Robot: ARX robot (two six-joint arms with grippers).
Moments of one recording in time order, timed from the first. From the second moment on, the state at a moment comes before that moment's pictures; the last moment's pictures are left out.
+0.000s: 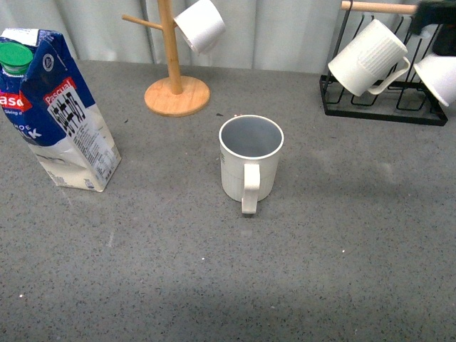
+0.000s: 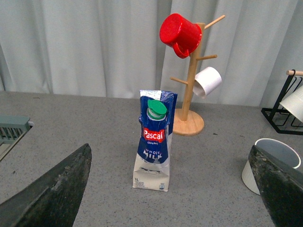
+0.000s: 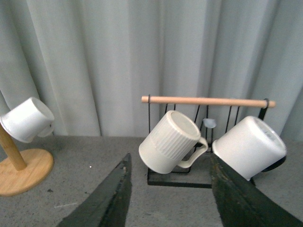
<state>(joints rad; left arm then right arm) 0.00 0.00 0.02 0.00 0.00 0.00 0.27 1.66 0.48 1.17 0.26 0.03</state>
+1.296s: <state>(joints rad) 0.00 0.00 0.02 0.00 0.00 0.00 0.00 0.59 0.01 0.58 0.00 0.00</state>
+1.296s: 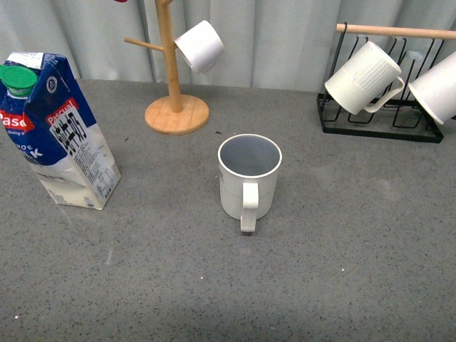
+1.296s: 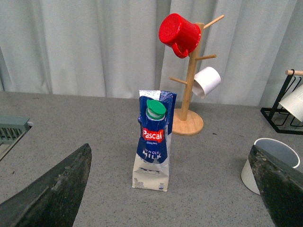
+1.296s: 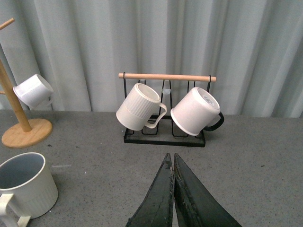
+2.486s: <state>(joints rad) 0.00 0.00 0.02 0.00 0.00 0.00 0.00 0.01 0.01 0.00 0.00 0.00</state>
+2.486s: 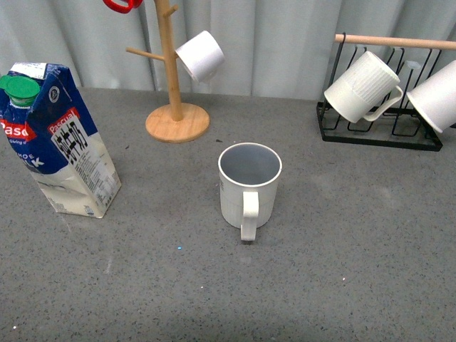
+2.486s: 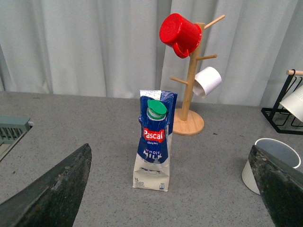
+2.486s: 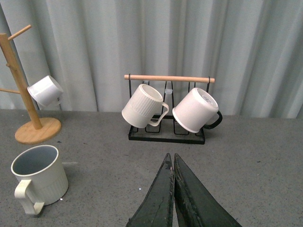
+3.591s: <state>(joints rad) -0.04 0.74 0.07 0.52 -0.12 -0.07 0.00 0.00 0.01 0.00 0.00 0.00</state>
